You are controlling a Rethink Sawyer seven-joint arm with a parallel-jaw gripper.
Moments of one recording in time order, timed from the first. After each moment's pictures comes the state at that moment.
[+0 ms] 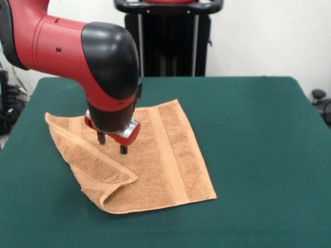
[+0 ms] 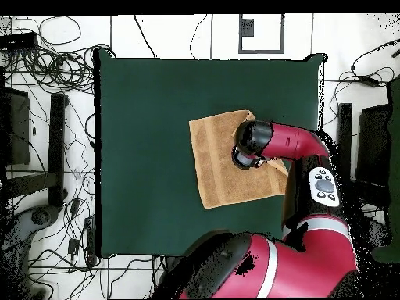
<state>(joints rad) -0.35 -0.27 -0.01 1.20 -0.26 0.92 2.08</state>
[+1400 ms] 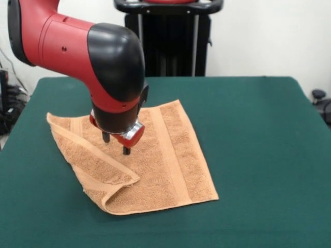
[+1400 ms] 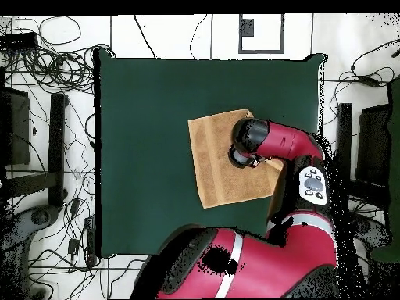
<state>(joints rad) -0.26 -0.23 -0.15 1.19 -0.09 0.90 2.08</state>
